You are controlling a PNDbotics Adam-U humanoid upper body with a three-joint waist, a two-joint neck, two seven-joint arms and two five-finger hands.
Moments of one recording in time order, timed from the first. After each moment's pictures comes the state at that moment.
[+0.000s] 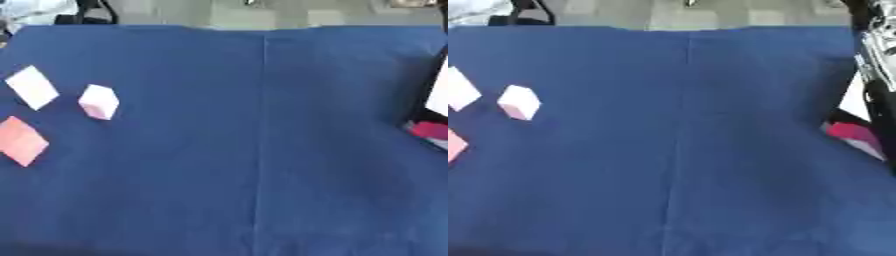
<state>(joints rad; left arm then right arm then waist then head) -0.68 0.72 -0.05 -1.14 0.46 0.18 0.13 -0.83 -0.53 0.07 -1.31 -0.26 0.05 -0.20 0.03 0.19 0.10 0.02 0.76</state>
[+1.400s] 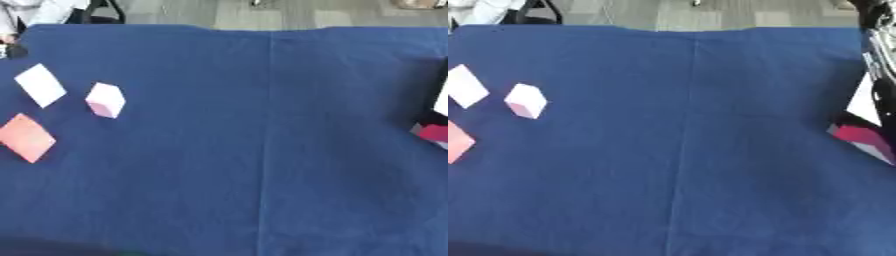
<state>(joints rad) -0.53 1.05 -0.23 -1.38 0.15 0.48 -0.15 -0.84 -0.54 0.08 -1.31 -0.23 0.06 -0.18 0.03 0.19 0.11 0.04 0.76</state>
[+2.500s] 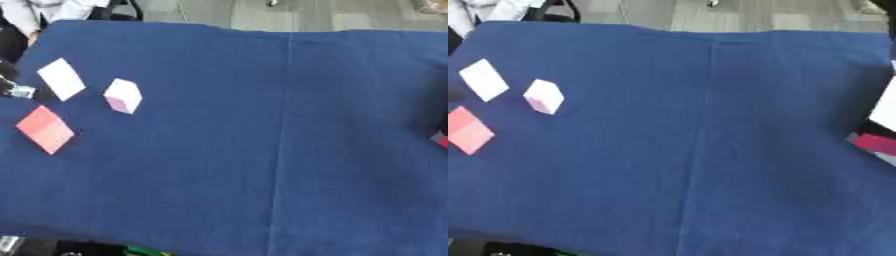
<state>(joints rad) -0.45 1.08 -0.23 -1.39 -0.10 0.56 -0.54 -0.84 -0.55 0.09 -1.31 -0.22 0.06 -0.18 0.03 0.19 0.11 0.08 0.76</state>
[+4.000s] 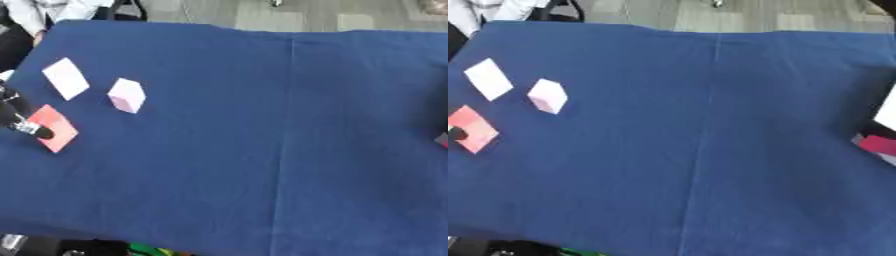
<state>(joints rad) -0.44 1.06 -0.31 -1.31 -0.21 0.53 -0.69 -0.83 -0.55 0.09 -1.31 -0.22 0.06 -0.18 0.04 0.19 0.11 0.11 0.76</state>
